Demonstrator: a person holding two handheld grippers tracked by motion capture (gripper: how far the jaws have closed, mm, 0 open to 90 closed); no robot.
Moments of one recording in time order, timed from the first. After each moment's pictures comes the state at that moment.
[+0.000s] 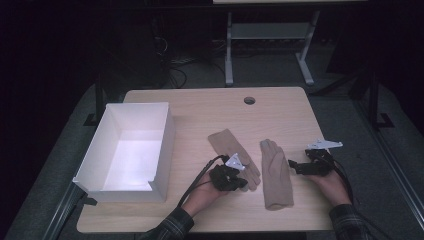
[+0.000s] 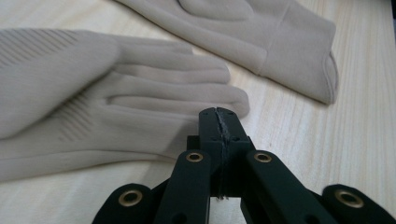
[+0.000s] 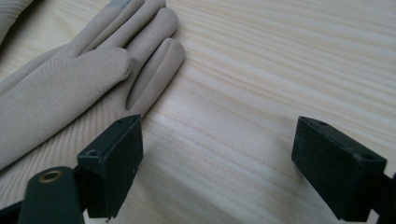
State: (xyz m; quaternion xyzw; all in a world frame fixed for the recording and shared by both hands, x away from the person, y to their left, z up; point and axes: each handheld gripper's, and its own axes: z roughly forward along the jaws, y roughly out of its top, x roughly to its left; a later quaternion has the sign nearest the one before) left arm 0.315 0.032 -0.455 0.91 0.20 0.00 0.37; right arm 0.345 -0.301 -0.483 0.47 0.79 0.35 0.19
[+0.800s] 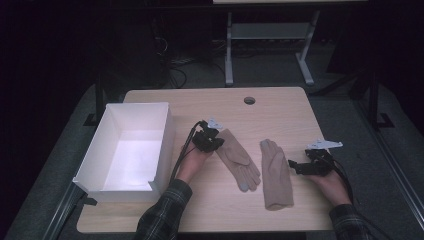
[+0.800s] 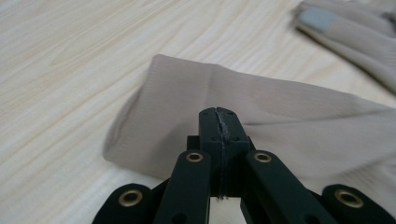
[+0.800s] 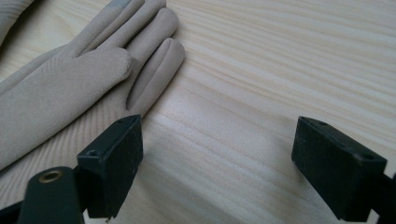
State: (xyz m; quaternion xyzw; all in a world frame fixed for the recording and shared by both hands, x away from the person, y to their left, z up) left arm 0.419 0.073 -0.445 0.87 0.33 0.13 0.35; right arm 0.345 -0.301 -0.483 0.47 0.79 0.35 0.19
